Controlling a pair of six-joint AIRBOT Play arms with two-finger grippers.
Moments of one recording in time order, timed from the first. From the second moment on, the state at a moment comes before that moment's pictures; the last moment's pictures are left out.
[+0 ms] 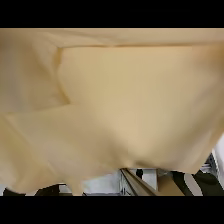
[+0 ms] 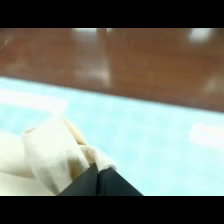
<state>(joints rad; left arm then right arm) 0.17 -0.69 1.56 1.03 -1.18 -1.38 -0.21 -0.69 1.63 -1.07 1.45 1.40</state>
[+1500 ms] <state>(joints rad) 0.36 -1.35 1.09 1.03 -1.36 -1.38 -0.47 -1.41 1.22 -0.92 1.34 1.32</state>
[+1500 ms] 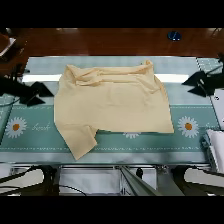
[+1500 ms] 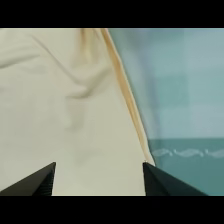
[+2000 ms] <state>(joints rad) 0.61 -1.14 0.52 0.85 -1.23 -1.20 -0.54 -0.96 0.58 -0.78 1.18 1.20</state>
